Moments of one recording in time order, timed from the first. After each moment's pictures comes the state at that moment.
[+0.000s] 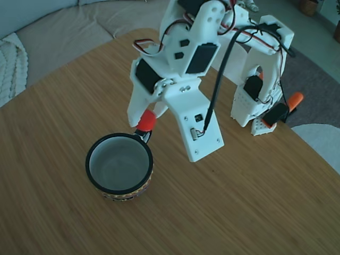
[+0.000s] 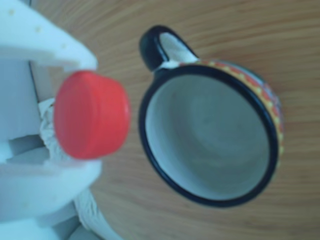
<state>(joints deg) 9.5 82.5 54.8 94.2 -10.7</state>
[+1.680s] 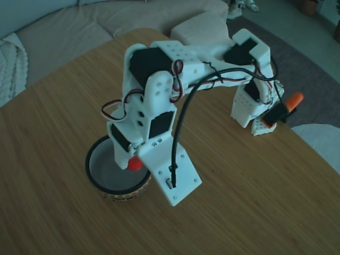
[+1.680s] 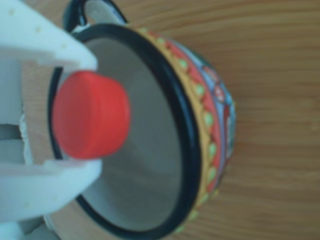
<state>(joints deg) 5.0 56.8 40.3 92.8 -12.5</state>
